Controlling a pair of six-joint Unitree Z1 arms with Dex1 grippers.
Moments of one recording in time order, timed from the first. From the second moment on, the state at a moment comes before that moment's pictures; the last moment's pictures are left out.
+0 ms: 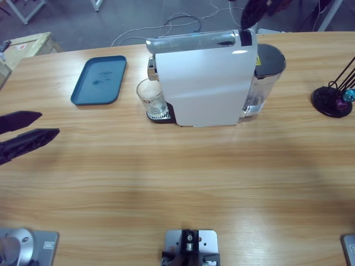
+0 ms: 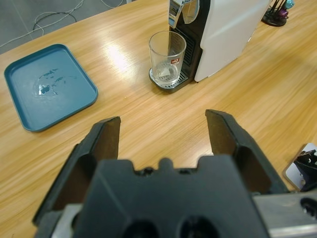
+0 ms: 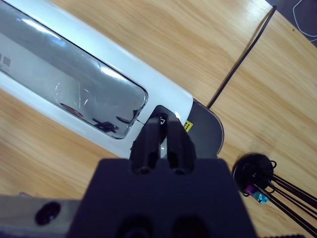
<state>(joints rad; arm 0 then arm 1) -0.65 0.84 -0.48 0.10 -0.09 0.00 0.67 1.99 -2.06 1.13 -0.10 0.06</state>
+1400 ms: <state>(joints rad) -0.65 0.84 -0.48 0.08 -0.09 0.00 0.66 1.97 -2.19 1.21 -0.17 0.07</state>
